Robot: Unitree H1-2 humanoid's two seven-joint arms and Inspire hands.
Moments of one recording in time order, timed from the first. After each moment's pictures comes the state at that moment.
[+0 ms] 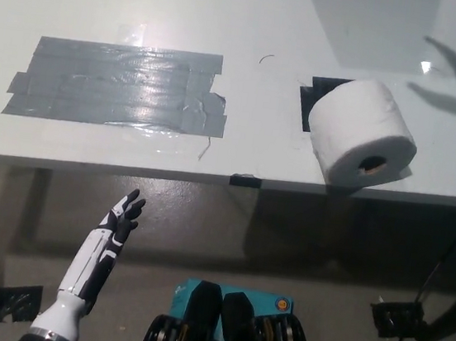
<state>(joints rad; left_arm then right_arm) -0.07 0.11 -0.05 0.01 0.14 -0.11 -0.07 -1.29 -0.50 0.13 0.61 -0.13 0.33 0.50</state>
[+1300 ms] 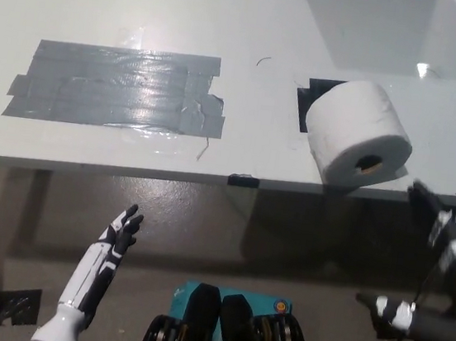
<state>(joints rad) -0.02 0.11 -0.06 0.04 0.14 -0.11 -0.07 0.03 -0.11 -0.12 -0.56 -0.05 0.22 0.40</state>
